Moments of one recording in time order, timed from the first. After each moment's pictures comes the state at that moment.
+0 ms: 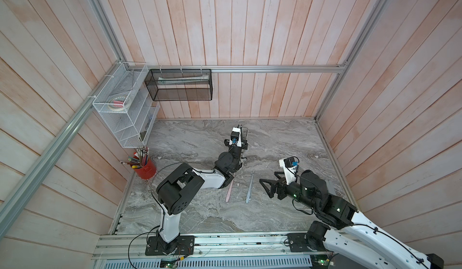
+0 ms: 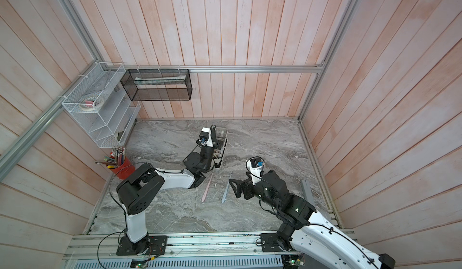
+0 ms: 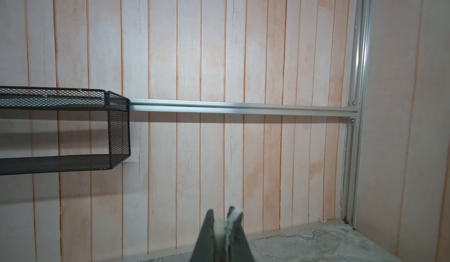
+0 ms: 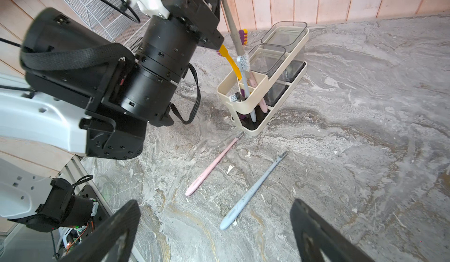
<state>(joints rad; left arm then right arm) -0.79 1.94 1.01 1.39 -0.51 0.22 0.85 0.63 0.63 -0.40 0.04 0.46</state>
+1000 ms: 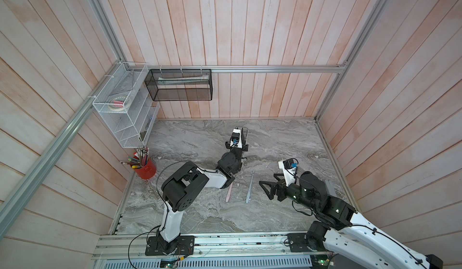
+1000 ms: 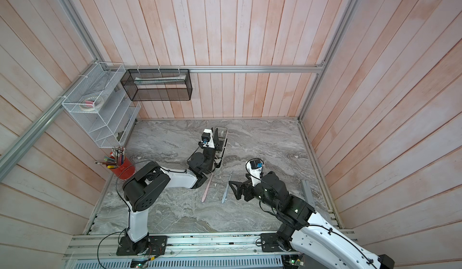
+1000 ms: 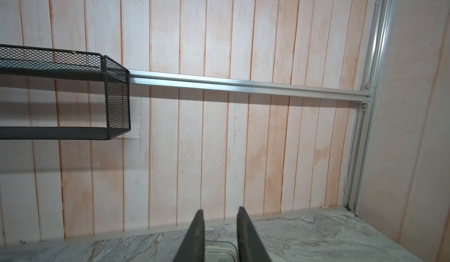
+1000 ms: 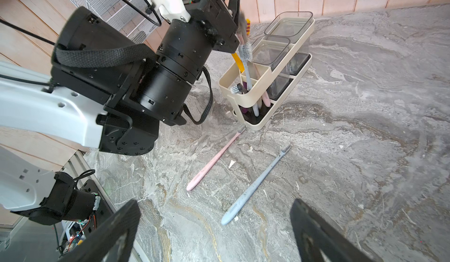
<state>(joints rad) -0.79 1.99 1.02 1.37 -0.55 0.16 0.85 0.61 0.60 -0.39 0.02 0.47</state>
